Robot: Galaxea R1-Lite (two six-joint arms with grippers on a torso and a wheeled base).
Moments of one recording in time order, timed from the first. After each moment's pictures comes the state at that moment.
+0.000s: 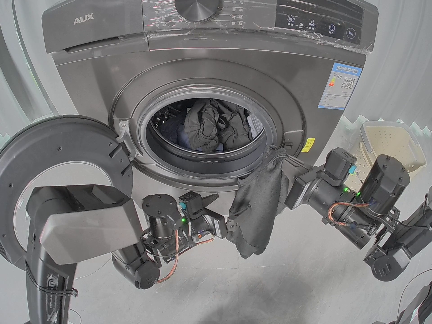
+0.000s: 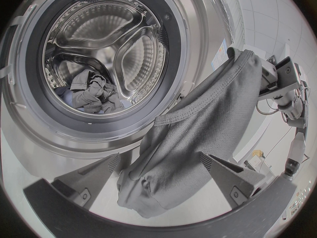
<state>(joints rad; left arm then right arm) -0.61 2.36 -0.79 -1.55 -0.19 -0.23 0.68 1.80 -0.53 -1.44 -0.07 0.12</state>
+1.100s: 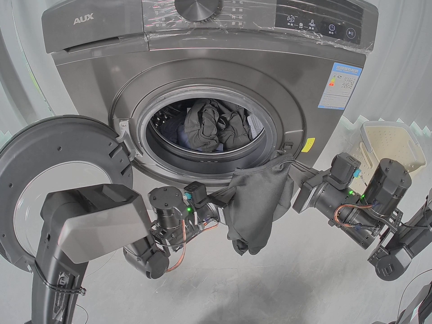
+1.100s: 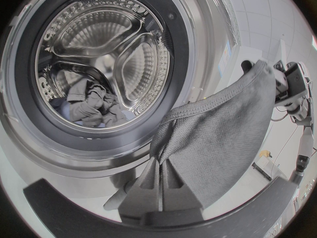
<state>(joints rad) -0.59 2.44 -0.96 -1.55 -0.18 -0.19 0.63 1.80 -0.48 -1.46 -0.04 0.12</state>
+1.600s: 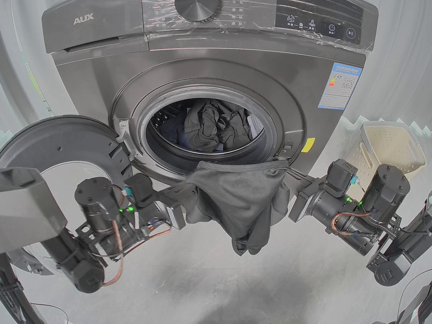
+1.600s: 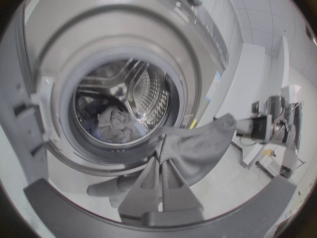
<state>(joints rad) -0.53 1.99 -0.48 -1.55 -0.16 -0.15 0.67 1.80 -0.46 -1.46 -0.04 0.11</state>
